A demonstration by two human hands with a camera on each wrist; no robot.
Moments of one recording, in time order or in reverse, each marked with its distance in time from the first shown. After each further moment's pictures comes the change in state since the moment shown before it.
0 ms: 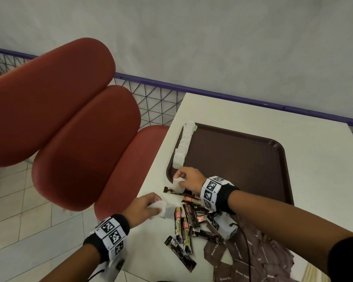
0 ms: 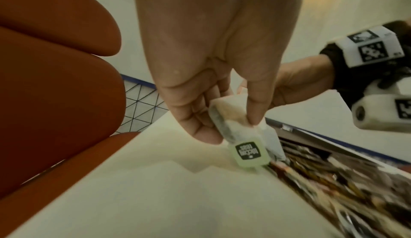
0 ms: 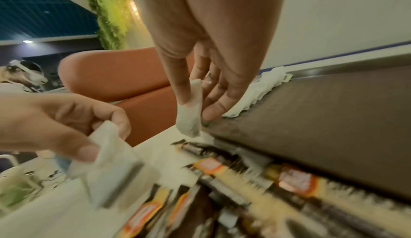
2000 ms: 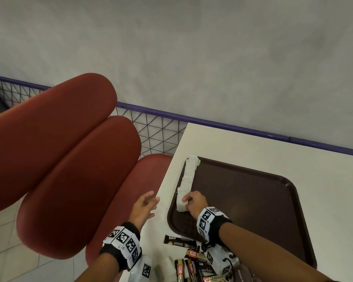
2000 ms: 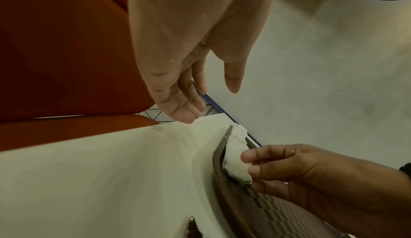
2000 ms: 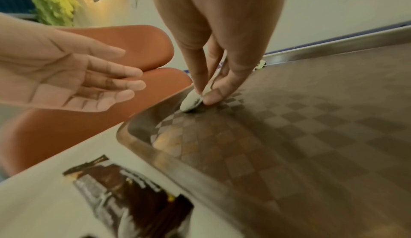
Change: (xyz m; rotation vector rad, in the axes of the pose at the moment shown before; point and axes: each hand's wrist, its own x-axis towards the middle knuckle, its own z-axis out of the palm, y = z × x) left_hand 0.104 0.036 -0.042 -0.683 0.409 -0.173; right_hand 0.083 0.025 -0.014 0.079 0.278 0.173
